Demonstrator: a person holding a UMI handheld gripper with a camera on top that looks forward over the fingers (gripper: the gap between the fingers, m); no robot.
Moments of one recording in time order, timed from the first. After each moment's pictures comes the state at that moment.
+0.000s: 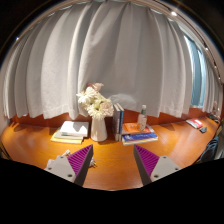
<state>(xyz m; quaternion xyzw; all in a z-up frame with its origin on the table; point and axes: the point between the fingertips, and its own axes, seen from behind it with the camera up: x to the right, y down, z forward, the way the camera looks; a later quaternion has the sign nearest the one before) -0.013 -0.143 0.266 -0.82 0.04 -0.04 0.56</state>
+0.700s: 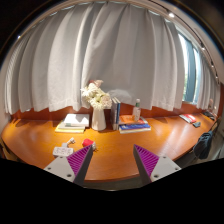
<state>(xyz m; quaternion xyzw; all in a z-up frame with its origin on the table) -0.029 -0.256 0.267 -0.83 0.05 -0.06 0.55</state>
